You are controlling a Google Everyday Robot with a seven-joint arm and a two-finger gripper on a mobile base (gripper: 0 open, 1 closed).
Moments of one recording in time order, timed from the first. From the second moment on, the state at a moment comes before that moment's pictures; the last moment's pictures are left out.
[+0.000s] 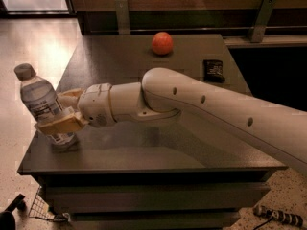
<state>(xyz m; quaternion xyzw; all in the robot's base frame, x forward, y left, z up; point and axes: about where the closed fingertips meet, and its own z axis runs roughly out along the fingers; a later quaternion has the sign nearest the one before) 0.464 0.224 0.881 -0.54 0.52 0.46 0.47</state>
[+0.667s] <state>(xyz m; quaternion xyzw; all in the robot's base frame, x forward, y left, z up) 0.463 0.209 0.954 -0.55 0.48 0.46 0.50</state>
